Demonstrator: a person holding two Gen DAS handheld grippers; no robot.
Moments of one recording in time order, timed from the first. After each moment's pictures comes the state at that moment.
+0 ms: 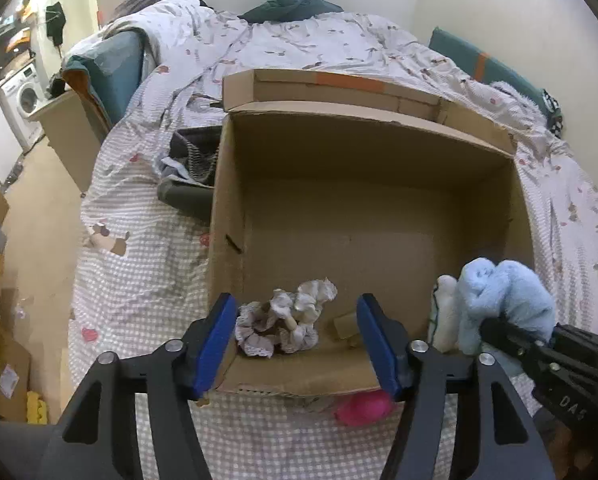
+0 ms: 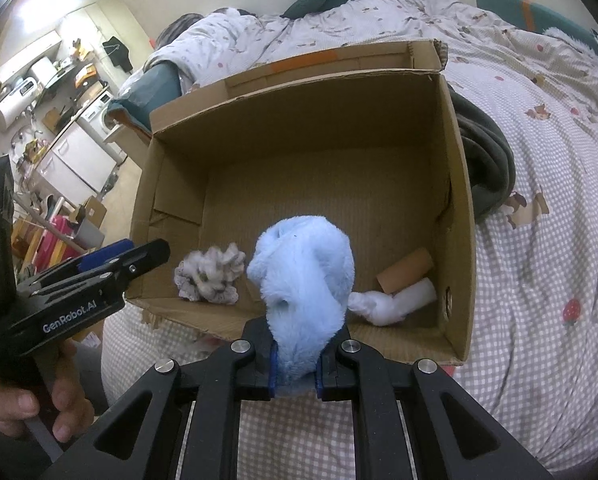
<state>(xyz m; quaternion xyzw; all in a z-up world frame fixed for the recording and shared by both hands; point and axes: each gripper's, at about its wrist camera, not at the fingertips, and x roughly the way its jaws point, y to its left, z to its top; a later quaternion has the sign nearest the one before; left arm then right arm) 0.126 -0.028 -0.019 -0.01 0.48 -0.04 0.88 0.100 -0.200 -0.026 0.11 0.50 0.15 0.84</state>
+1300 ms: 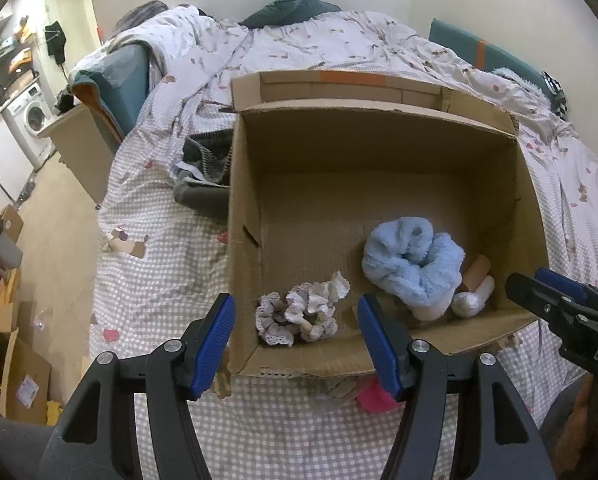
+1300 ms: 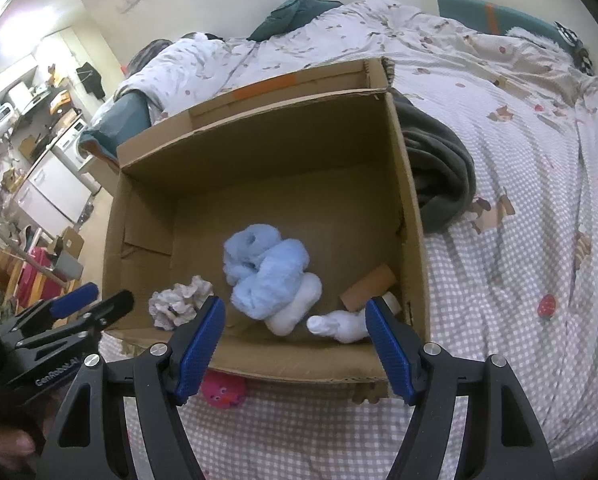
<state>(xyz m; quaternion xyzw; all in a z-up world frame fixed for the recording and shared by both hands) 0.112 -0.025 -0.016 0.03 0.47 -0.03 0.88 0.100 -0.221 -0.025 0.13 0.48 0.09 0.87</state>
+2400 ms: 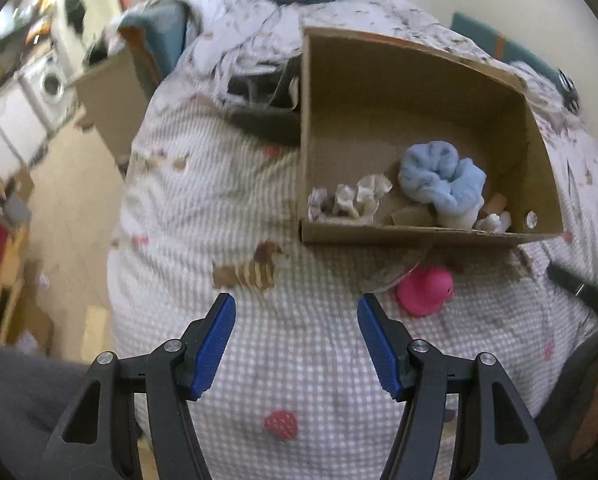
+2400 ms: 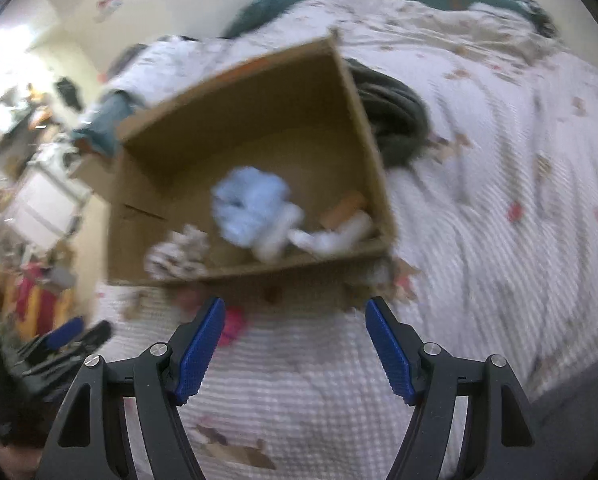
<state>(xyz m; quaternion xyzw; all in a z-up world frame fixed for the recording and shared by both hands) 0.036 0.017 -0.046 -0.01 0.51 0.00 0.86 0.031 -0.222 -0.037 0.15 0.50 0.03 0.85</state>
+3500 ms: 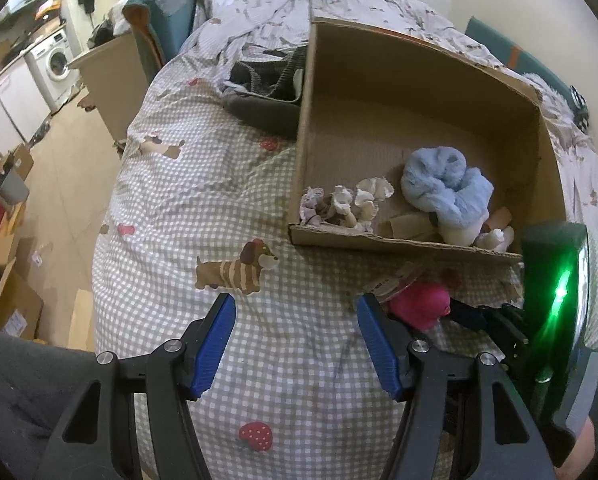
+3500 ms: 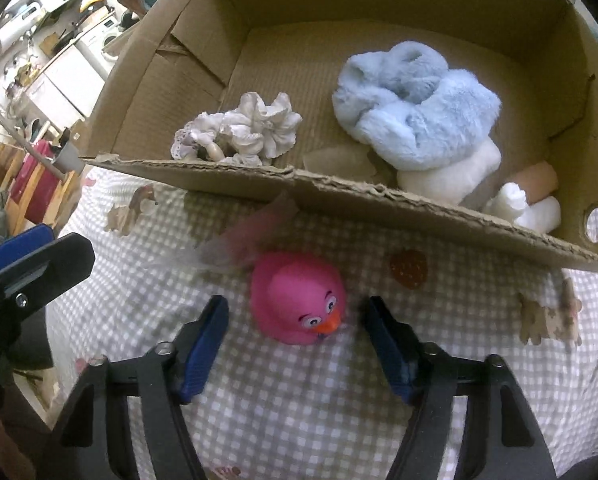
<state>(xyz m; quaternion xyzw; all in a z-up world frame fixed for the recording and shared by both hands) 0.050 0.008 -0.054 -0.02 0.52 0.01 0.86 0.076 -0.103 -0.121 0.01 0.57 0.16 0.80</state>
